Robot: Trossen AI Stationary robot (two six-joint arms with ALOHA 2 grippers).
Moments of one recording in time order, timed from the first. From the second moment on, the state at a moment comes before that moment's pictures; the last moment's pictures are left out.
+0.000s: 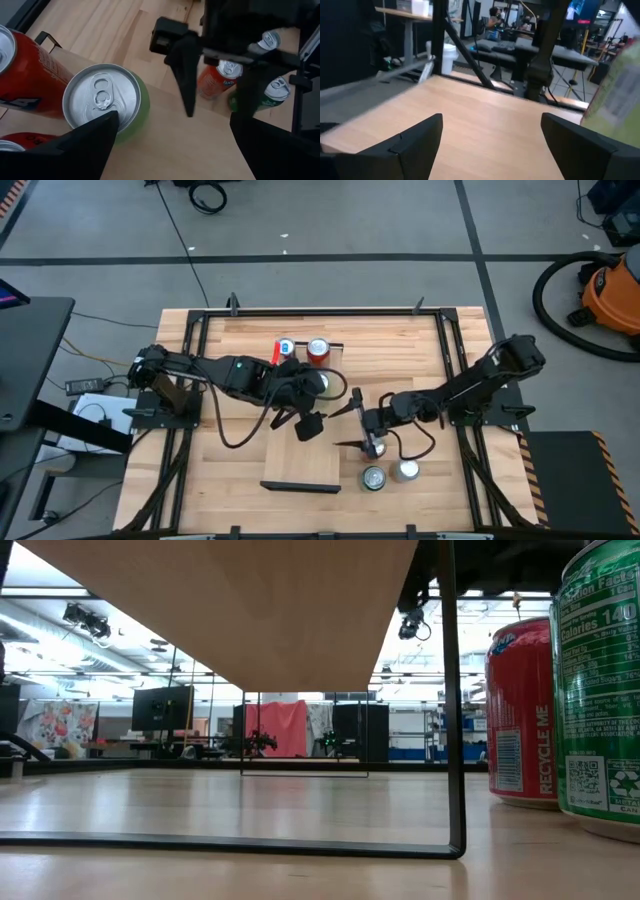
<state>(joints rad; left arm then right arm) -0.24 1.72 1.86 -1.04 -0.31 -0.51 0.29 1.55 0.59 0.92 0.09 -0.17</state>
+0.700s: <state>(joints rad) -0.24 1.72 1.94 -1.01 -0.27 -0.53 0.22 1.57 0.60 0.85 0.39 -0.19</state>
